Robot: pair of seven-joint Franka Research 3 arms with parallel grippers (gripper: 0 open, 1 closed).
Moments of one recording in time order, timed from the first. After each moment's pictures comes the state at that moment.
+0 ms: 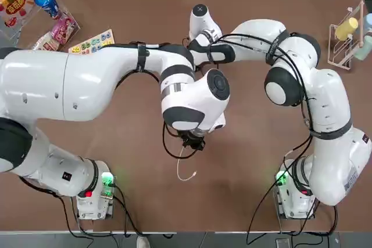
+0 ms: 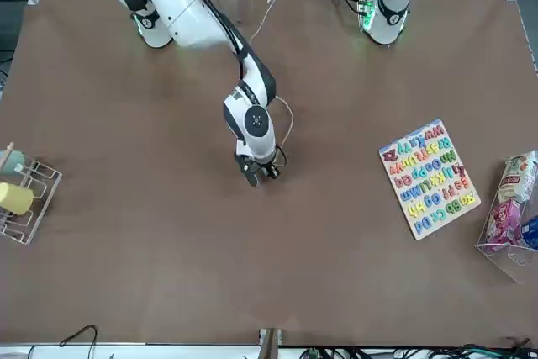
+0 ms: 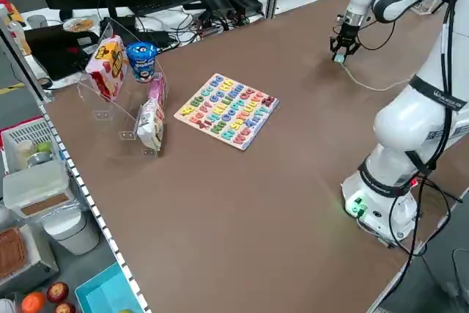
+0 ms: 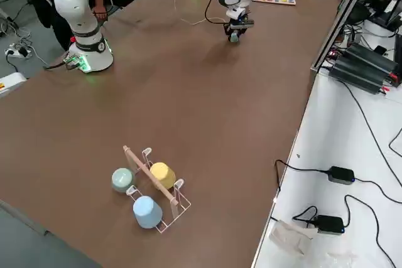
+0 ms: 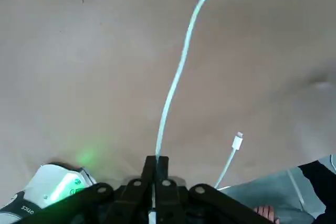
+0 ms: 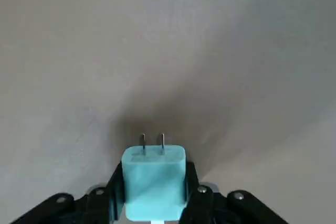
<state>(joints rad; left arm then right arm) -0.33 0.16 -1.12 -1.93 0.08 1.72 -0.93 0.69 0.87 0.08 -1.41 0.00 2.30 1.65</state>
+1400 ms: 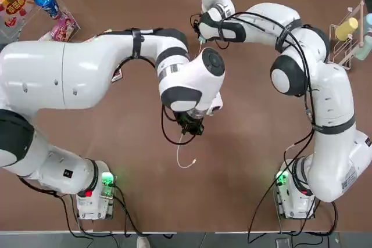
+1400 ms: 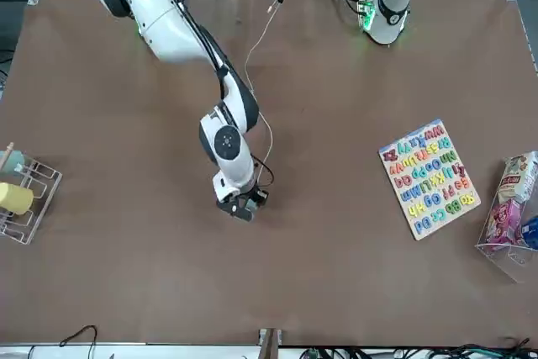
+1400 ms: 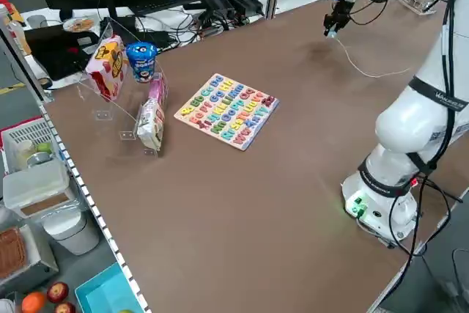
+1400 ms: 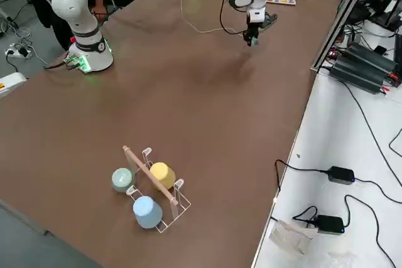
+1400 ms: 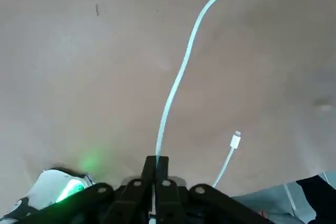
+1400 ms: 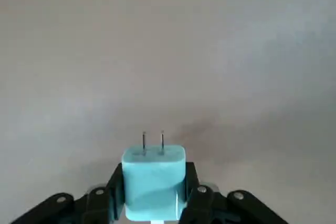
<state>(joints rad) -0.25 0.16 -1.11 -1.92 0.08 1.72 -0.89 0.56 0.87 0.07 -1.29 -0.02 2.33 0.92</state>
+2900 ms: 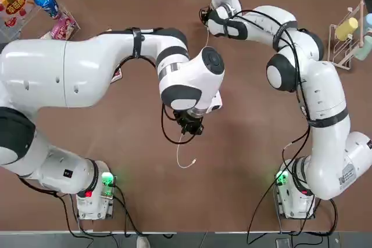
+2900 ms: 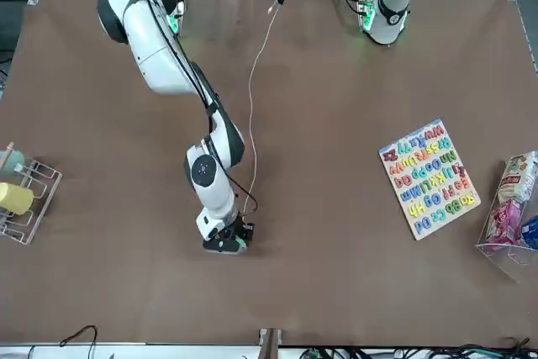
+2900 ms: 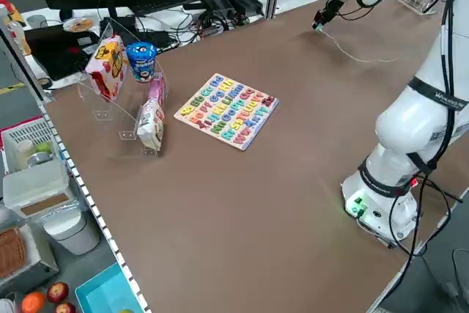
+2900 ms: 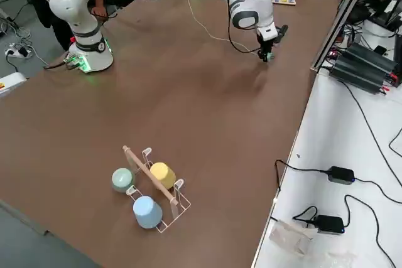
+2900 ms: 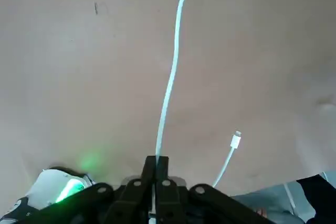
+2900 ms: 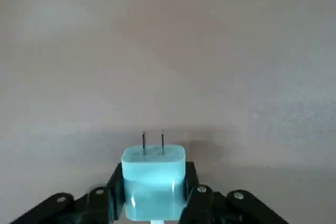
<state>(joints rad) -0.25 0.17 -1.11 -1.92 0.08 1.72 -0.89 0.49 1.04 0.03 -1.14 -0.02 2.53 0.62</state>
